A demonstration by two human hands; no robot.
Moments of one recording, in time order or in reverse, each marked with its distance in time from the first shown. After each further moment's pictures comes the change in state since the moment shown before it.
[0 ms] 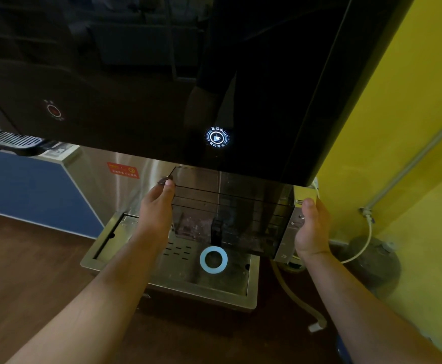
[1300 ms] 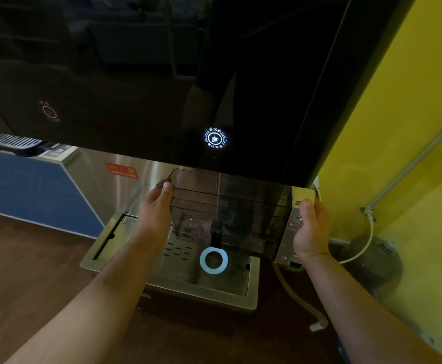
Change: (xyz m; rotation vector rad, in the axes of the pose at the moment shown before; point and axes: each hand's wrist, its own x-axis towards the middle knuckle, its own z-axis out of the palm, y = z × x) left_hand -0.006 0.005 0.003 -0.028 -0.042 0.006; right_hand 0.000 -0.003 0.002 0.017 -0.022 -0.005
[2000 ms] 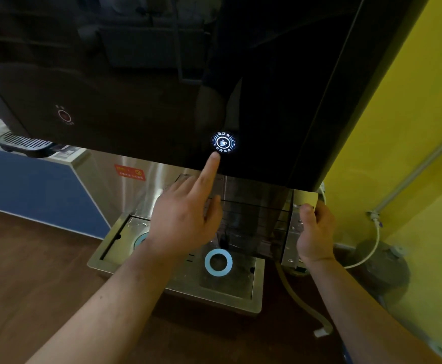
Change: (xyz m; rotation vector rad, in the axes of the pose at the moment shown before) left_hand -0.037 0.029 0.015 0.963 -0.040 1.168; right_hand -0.007 -0.017 0.007 -0.053 -0.007 -0.066
